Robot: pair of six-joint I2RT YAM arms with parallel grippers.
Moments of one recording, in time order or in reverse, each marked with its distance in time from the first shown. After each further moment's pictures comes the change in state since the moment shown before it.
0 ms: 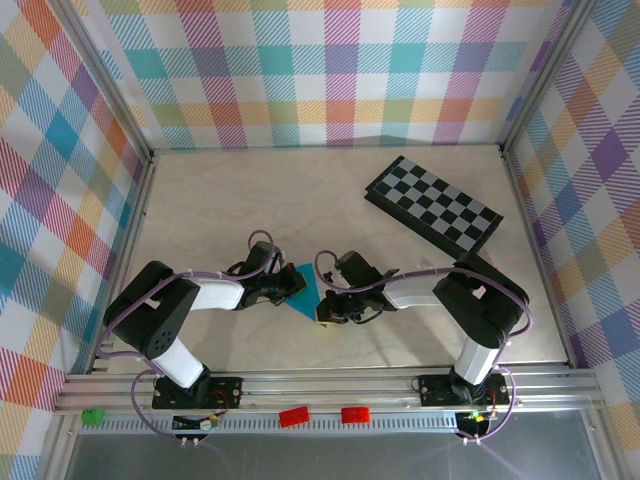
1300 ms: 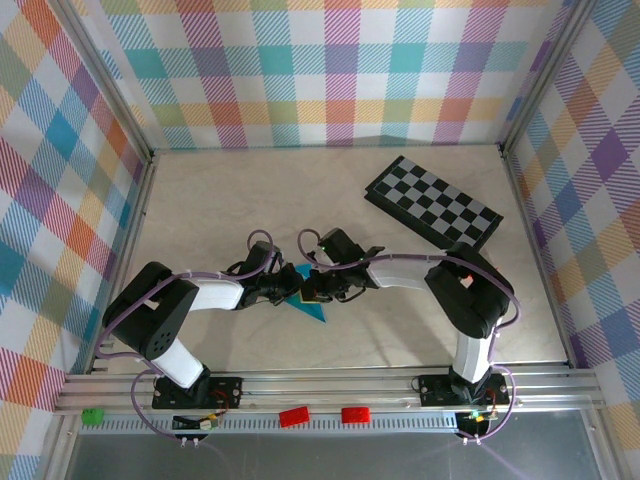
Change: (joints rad) left arm 0.000 -0.011 0.003 -0.024 -0.013 0.004; right arm -0.013 0.112 0.290 -0.193 0.001 -0.091
